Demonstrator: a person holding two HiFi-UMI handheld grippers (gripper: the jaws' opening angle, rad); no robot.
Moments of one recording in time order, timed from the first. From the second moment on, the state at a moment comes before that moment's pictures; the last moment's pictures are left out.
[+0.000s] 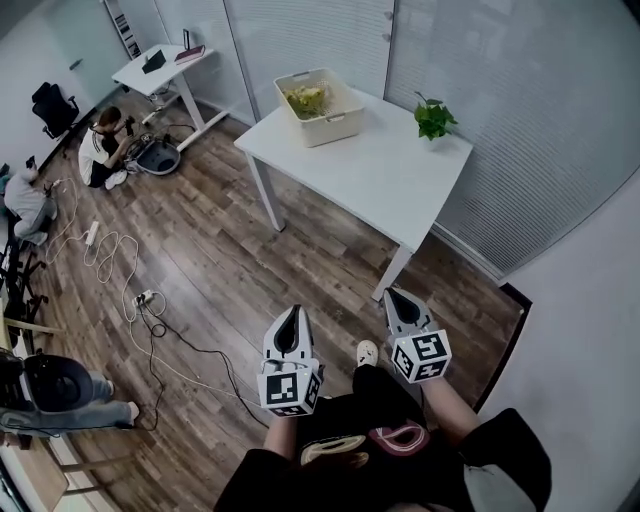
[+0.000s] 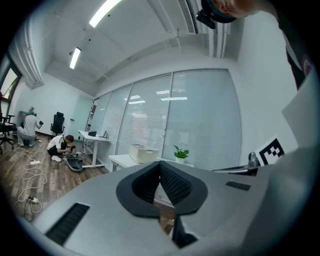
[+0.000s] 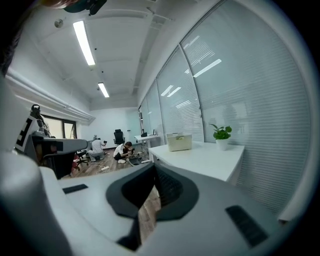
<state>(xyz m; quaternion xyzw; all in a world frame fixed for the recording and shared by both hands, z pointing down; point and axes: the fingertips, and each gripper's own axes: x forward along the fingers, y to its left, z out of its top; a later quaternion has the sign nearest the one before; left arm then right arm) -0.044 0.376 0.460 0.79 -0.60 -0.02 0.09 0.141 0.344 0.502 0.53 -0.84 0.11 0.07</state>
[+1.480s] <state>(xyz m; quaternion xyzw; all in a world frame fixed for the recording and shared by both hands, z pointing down) 0.087 0.186 0.472 0.79 -0.61 -0.01 0.11 0.232 0.165 0.520 0.46 -0.88 0.14 0.07</state>
